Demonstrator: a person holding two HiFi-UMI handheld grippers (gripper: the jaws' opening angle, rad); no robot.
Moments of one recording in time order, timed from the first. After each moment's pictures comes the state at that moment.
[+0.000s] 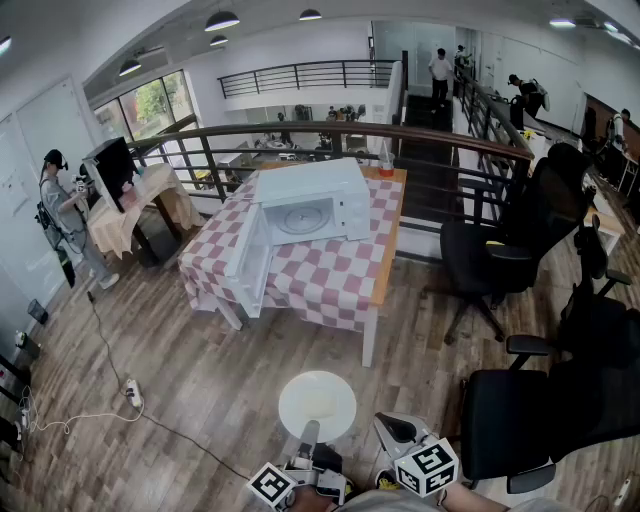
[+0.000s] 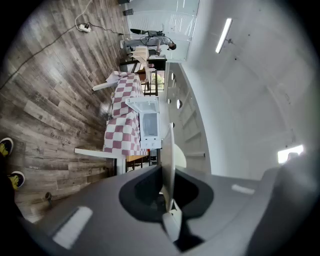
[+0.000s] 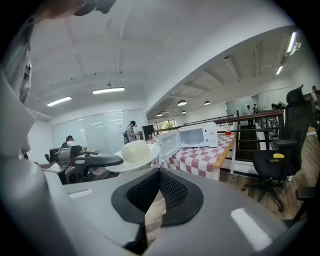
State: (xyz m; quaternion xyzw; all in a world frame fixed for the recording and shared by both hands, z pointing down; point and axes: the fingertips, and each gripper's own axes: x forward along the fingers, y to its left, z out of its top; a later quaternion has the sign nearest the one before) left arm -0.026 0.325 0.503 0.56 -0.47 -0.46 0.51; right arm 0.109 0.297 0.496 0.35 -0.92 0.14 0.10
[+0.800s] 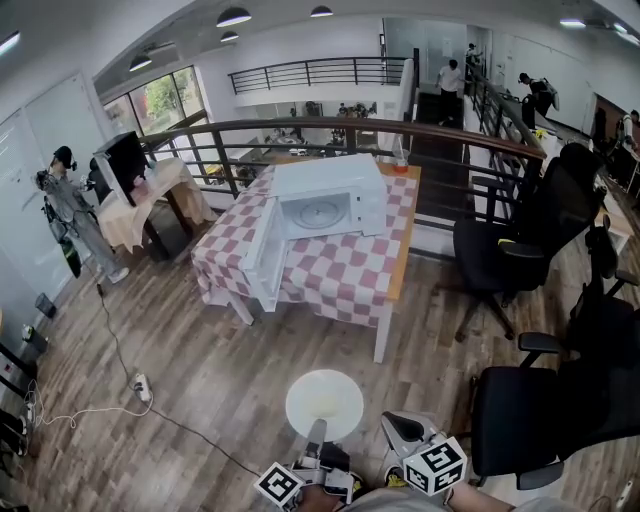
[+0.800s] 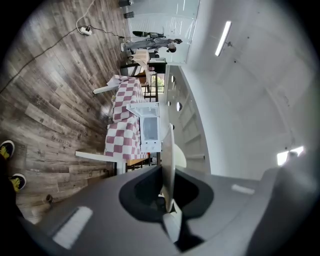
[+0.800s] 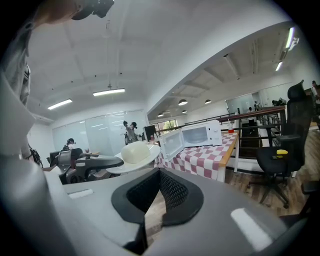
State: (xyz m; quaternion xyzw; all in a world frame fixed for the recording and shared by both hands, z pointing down) left arm -0.048 0.343 0.511 0.55 -0.48 -0.46 0.51; right arm 0.088 0.312 0.499 0.34 -0.92 0.15 0.10
